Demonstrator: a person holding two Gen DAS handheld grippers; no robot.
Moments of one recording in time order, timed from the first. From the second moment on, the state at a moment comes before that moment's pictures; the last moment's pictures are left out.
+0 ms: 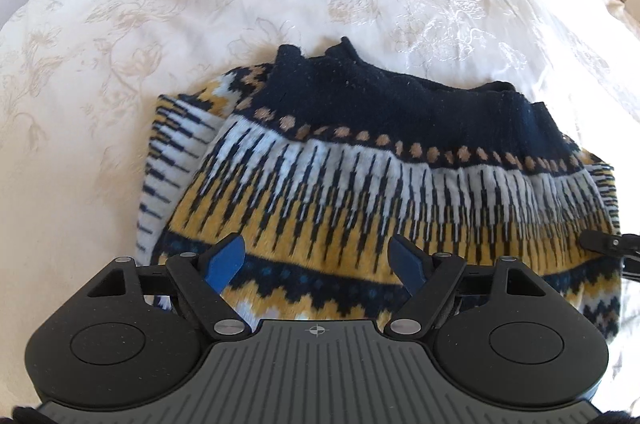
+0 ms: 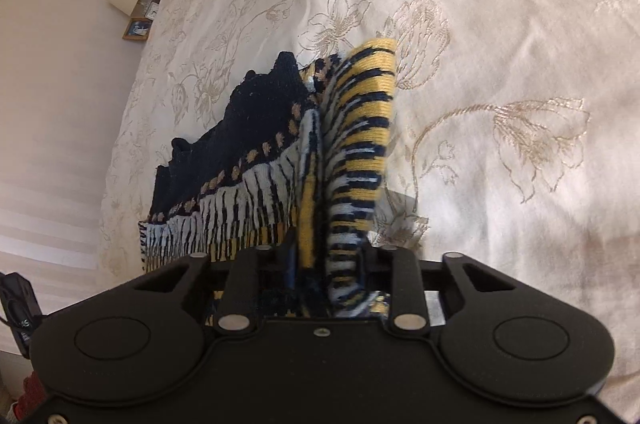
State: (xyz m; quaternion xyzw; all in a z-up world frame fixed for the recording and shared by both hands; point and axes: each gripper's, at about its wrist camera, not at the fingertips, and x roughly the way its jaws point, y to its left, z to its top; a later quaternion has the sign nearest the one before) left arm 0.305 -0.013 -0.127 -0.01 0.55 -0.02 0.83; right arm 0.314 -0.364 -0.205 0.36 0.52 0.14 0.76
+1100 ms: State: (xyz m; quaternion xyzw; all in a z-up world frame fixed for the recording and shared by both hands) left arm 0.210 0.147 -0.100 -0.11 0.55 0.00 0.83; right arm 0.354 -0.117 -0.113 0.28 0.52 0.23 0.77
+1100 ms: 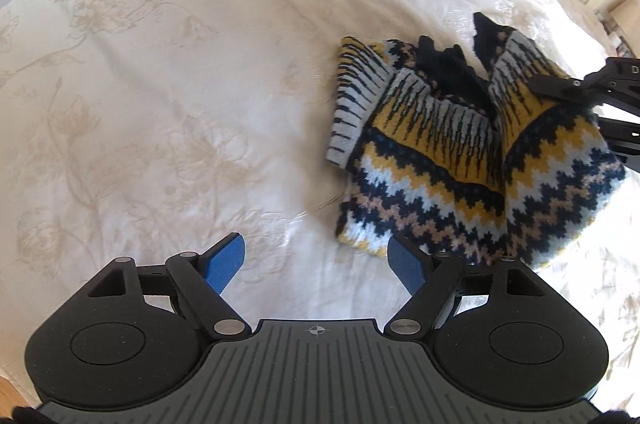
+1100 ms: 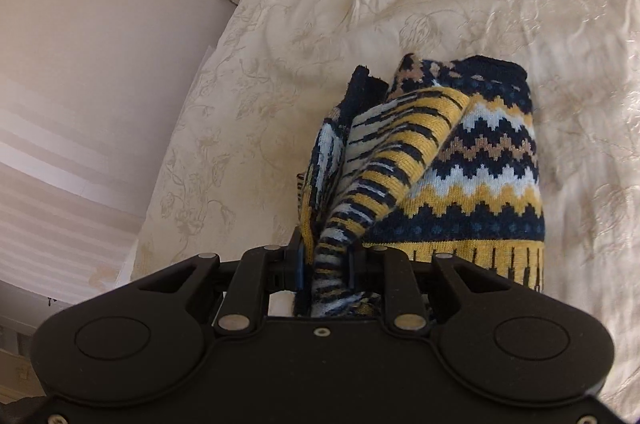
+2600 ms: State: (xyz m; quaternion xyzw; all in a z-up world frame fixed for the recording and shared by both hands) left arm 0.278 0.063 -0.123 0.04 0.52 -0.08 0.85; right arm 0.291 -0.163 -0.145 0.26 0.50 0.10 0.82
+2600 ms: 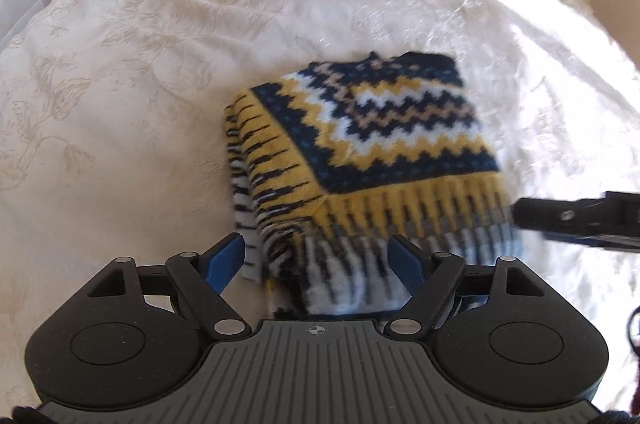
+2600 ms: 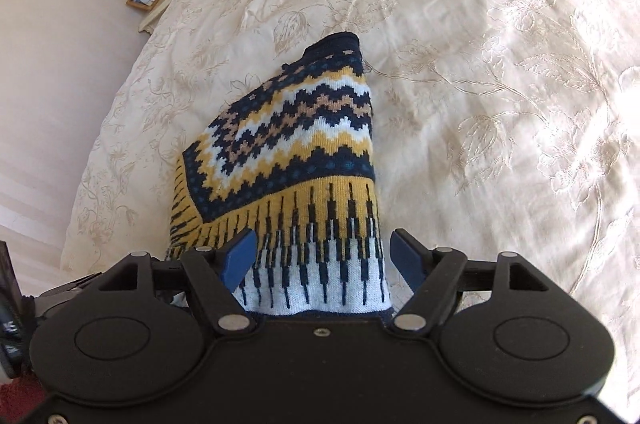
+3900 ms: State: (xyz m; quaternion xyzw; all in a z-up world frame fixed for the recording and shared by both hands) left arm 0.285 0.147 -0.173 -0.12 0.58 -0.07 0.80; right arm 0.420 -0.131 -0.209 0.19 0.56 0.18 0.79
